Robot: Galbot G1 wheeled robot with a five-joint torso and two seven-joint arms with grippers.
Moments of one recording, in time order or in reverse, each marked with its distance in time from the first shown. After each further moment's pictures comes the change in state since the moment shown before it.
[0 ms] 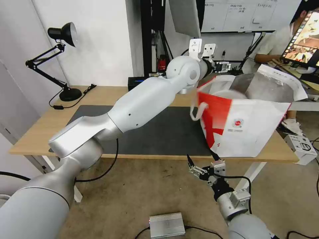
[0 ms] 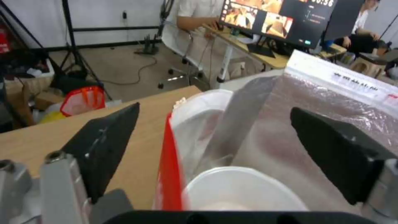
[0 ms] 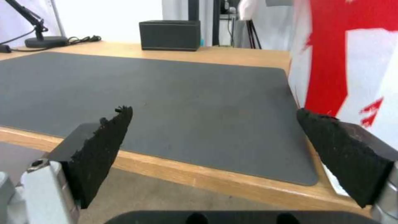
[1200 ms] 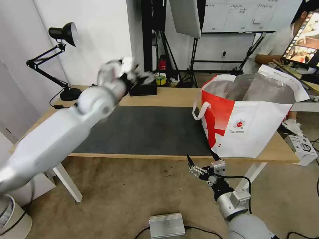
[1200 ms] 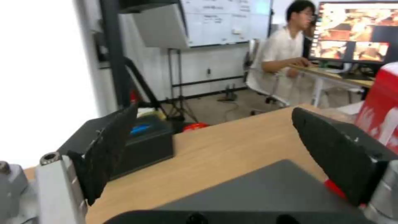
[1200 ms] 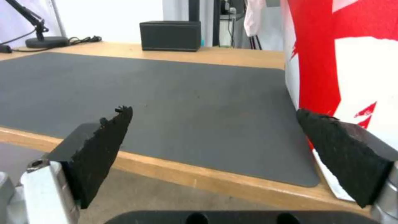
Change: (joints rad) left arm 0.577 0.797 -0.375 -0.585 0.292 -0.242 0.199; right arm 0.000 0.000 0.000 0.000 0.000 0.000 0.000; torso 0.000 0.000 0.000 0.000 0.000
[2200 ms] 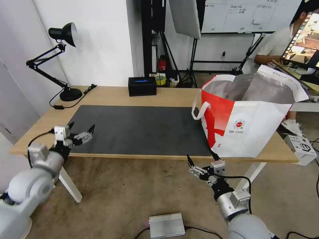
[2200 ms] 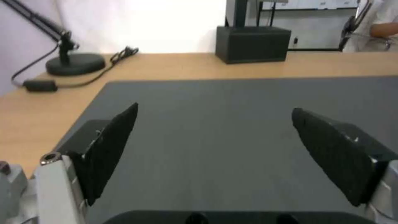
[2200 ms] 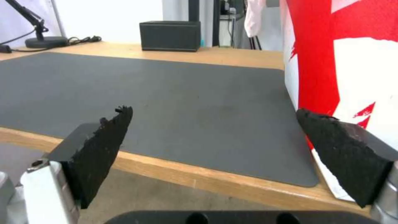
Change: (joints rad) left arm 0.935 -0.010 -0.718 -0.147 0.225 -0.136 0.059; right arm 0.000 0.000 0.000 0.000 0.000 0.000 0.000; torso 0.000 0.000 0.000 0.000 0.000
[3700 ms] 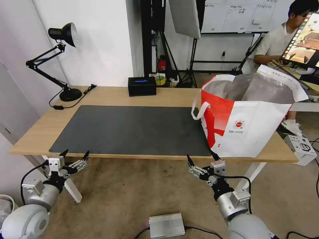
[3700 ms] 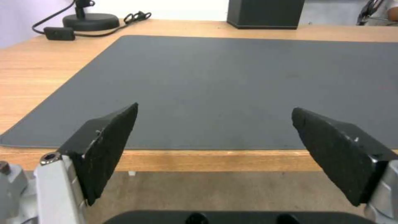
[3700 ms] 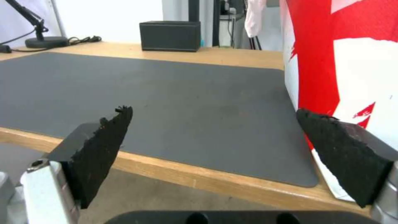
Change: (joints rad) left arm 0.334 -0.180 -0.148 -0.009 0.135 -0.128 0.081; right arm 0.000 0.000 0.000 0.000 0.000 0.000 0.000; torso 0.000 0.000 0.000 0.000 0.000
